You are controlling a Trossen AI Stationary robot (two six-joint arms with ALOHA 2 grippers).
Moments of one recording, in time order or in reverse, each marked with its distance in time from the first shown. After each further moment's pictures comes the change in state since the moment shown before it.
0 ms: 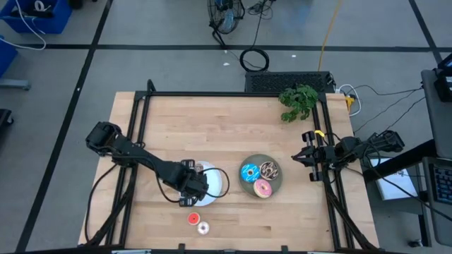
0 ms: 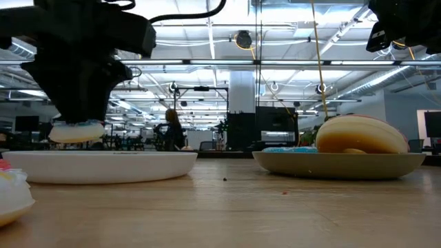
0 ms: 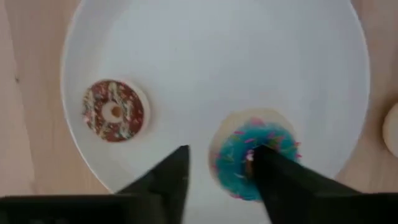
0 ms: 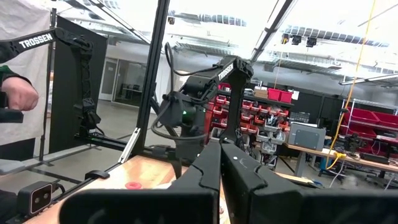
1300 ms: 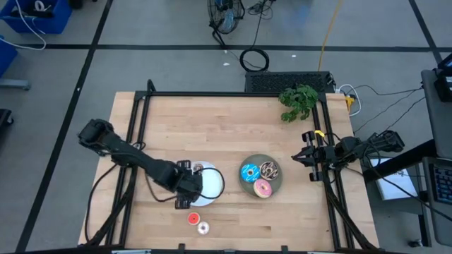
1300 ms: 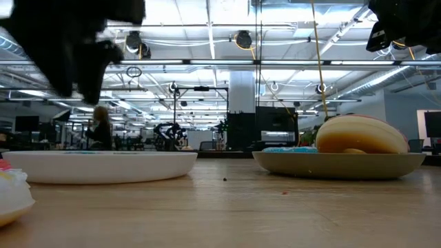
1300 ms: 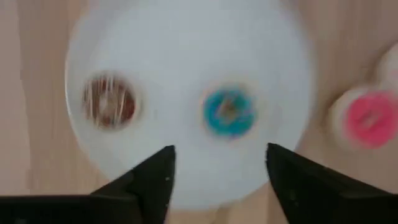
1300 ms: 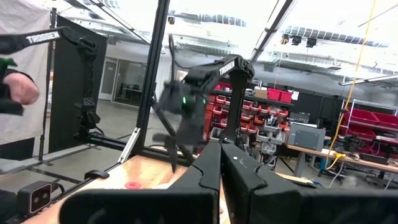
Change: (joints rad) left arm -0.043 -0.093 -0.001 -0.003 0.012 -0.060; right arm 0.000 0.000 0.000 0.000 0.000 -0.007
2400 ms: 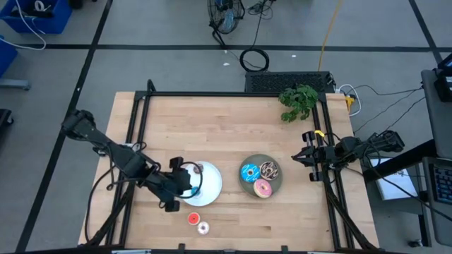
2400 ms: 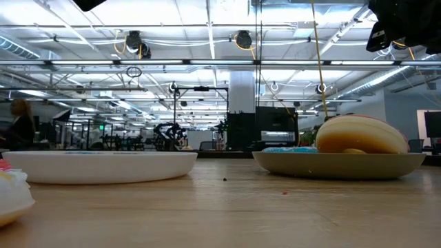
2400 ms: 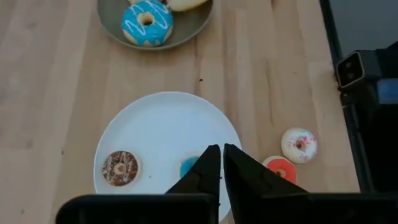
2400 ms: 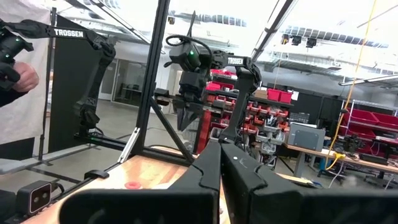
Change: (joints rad) left arm -0.122 -0.280 0.001 0.144 -0.186 -0.022; right arm 0.000 0.000 0.000 0.000 0.000 0.002
